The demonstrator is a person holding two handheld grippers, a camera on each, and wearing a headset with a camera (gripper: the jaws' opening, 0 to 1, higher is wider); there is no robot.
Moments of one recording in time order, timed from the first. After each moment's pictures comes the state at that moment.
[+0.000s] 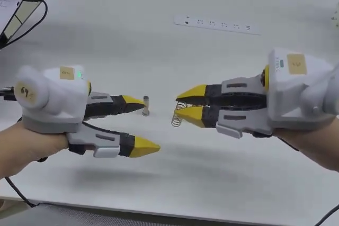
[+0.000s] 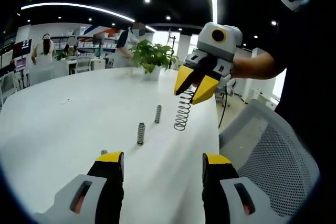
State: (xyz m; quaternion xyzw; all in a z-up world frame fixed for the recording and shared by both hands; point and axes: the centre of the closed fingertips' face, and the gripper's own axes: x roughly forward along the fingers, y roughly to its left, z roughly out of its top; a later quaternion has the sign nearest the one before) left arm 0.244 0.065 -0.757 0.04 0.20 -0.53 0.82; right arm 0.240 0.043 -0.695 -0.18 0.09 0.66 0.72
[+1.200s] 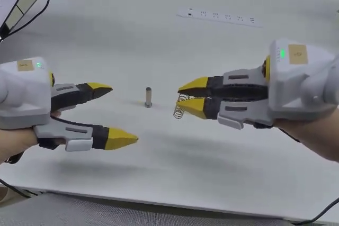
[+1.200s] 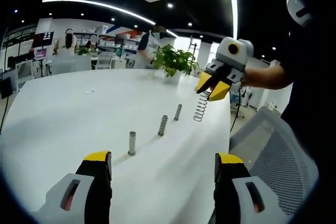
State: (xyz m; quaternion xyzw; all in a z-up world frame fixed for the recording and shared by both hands) left arm 0.246 0.120 -0.760 0.00 0.21 -0.46 0.86; right arm 0.238 0.047 -0.699 -0.18 0.10 0.66 0.72
